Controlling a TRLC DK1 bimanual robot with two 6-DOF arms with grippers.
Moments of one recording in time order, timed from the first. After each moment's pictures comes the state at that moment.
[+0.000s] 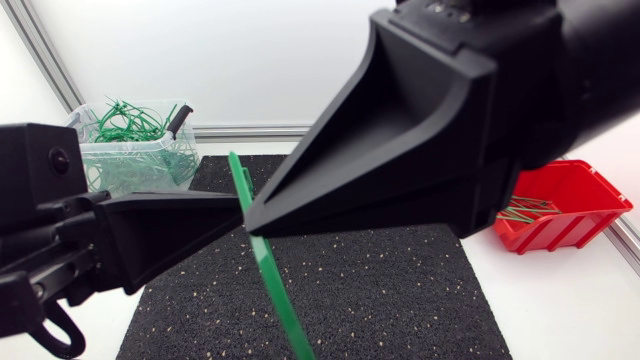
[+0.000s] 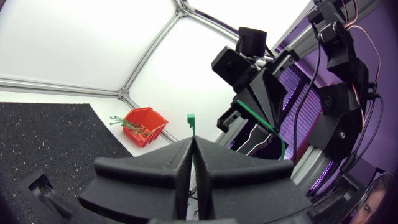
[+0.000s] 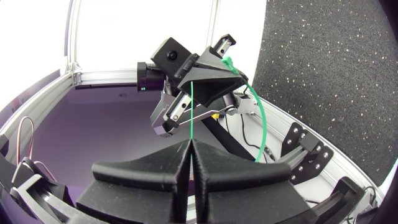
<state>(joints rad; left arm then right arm) -0.64 0.70 0.53 0.22 0.67 -0.66 0.85 1.24 1.44 -0.87 -0.87 1.01</state>
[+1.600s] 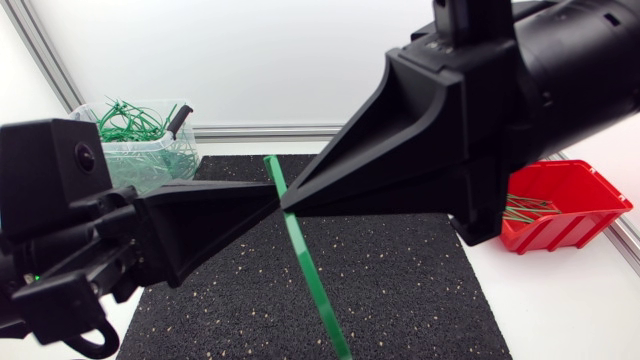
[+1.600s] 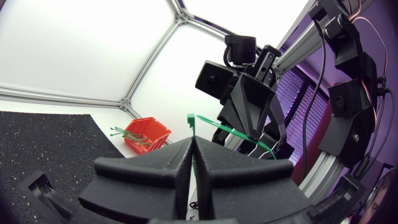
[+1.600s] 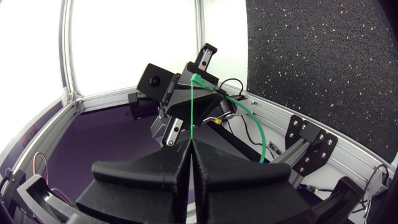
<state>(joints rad) -0.78 0.77 0.53 0.33 0.48 -0.63 0.75 1.22 1.36 -0.81 -0.91 1.15</state>
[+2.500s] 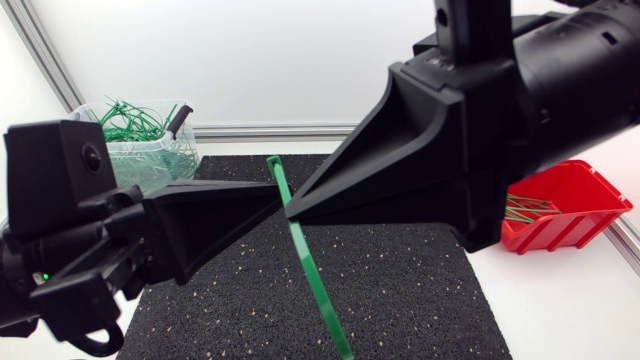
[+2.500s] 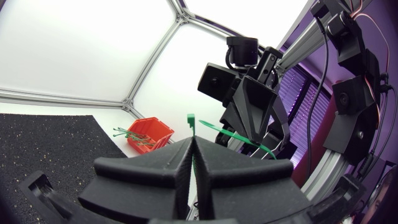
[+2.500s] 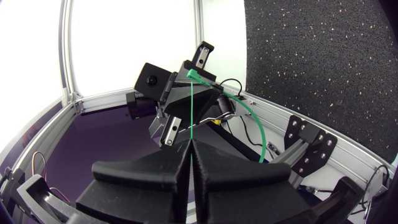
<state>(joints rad) -0.77 0.79 0.53 0.33 0.47 -0.61 0.75 1.20 1.32 -0.79 -0.91 1.15</state>
